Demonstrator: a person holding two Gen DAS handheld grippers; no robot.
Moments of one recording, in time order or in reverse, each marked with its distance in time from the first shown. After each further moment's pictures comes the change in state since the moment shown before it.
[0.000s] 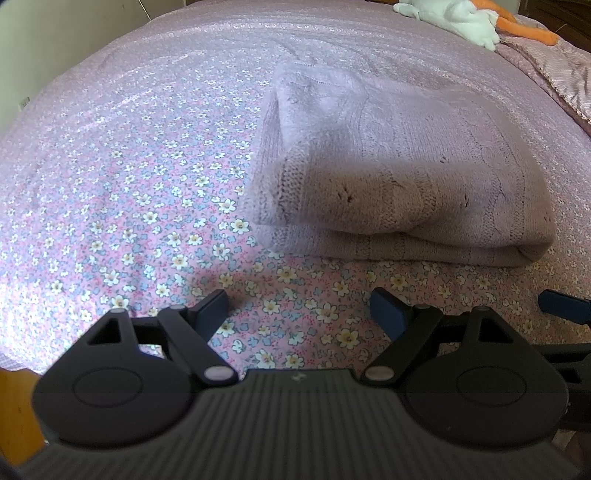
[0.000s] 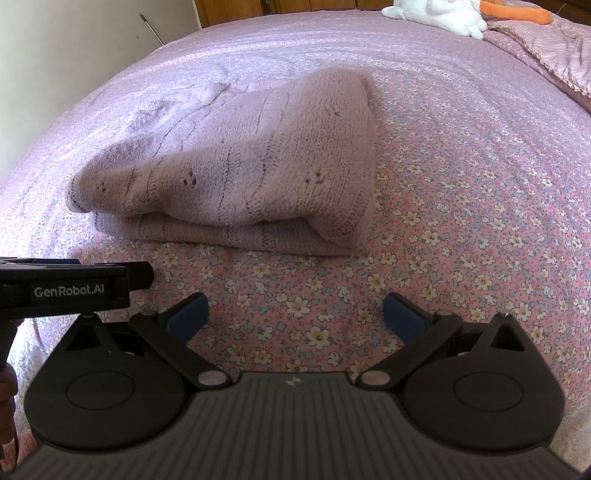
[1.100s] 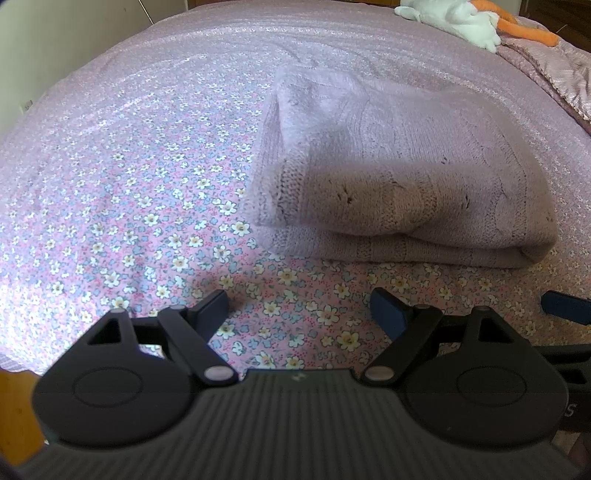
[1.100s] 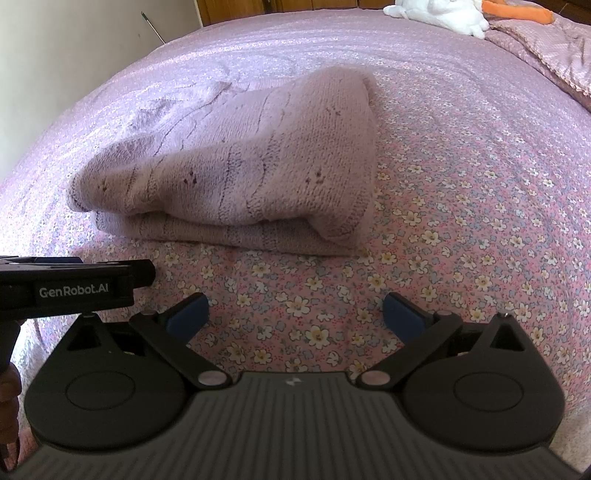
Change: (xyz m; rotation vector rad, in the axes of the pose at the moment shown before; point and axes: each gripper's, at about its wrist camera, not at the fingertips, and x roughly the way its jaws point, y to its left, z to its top) left arm -0.001 -0.005 -0.003 -0.001 -0.015 0.013; right arm 0.001 -0.002 0.000 -0.004 0.005 0.006
